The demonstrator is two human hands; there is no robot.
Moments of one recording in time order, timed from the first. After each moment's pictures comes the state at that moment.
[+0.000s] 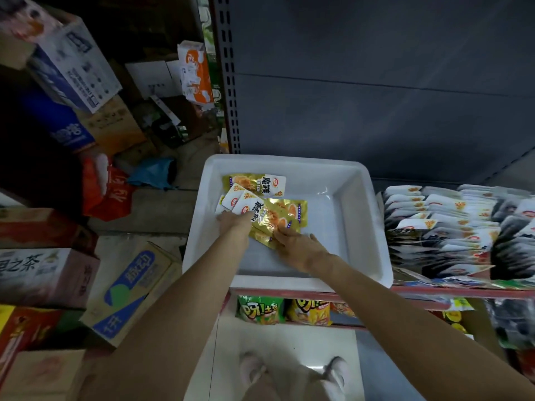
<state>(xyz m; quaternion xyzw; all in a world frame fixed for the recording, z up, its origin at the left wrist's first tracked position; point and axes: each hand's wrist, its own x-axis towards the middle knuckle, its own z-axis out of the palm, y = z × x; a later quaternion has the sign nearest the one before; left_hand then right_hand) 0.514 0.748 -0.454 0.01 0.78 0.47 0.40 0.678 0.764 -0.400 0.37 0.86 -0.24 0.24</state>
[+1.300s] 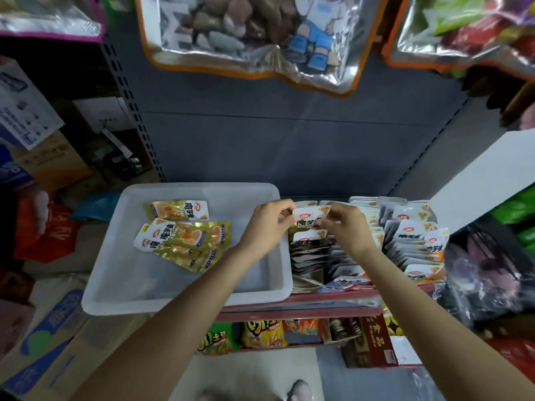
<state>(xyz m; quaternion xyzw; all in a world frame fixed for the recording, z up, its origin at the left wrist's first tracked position) 0.720 0.796 -0.302 0.61 0.63 0.39 0.28 0.887 0.840 -0.284 0.53 0.75 -0.30 -0.24</state>
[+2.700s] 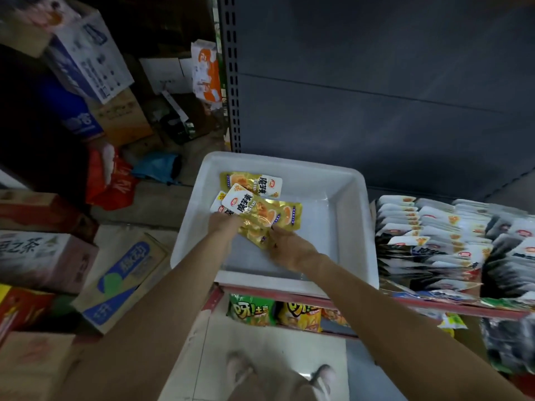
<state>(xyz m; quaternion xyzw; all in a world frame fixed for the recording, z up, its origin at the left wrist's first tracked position) 0.536 0.713 -0.383 0.07 0.81 0.43 0.39 0.675 0.768 -0.393 0.37 0.87 -0.25 0.22</state>
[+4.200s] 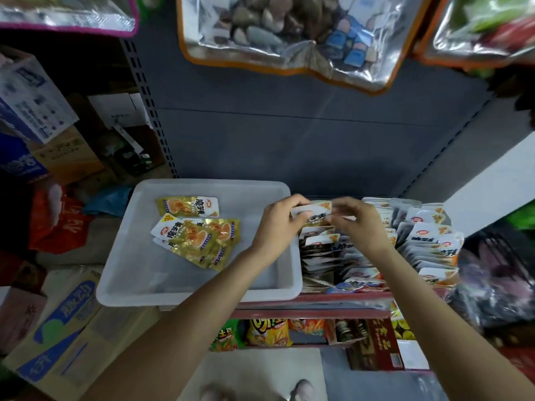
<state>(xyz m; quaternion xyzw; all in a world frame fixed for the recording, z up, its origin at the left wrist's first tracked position) 0.722 0.784 -0.295 0.58 0.62 0.45 0.27 0.886 0.840 -0.282 0.47 0.73 -0.38 -0.30</state>
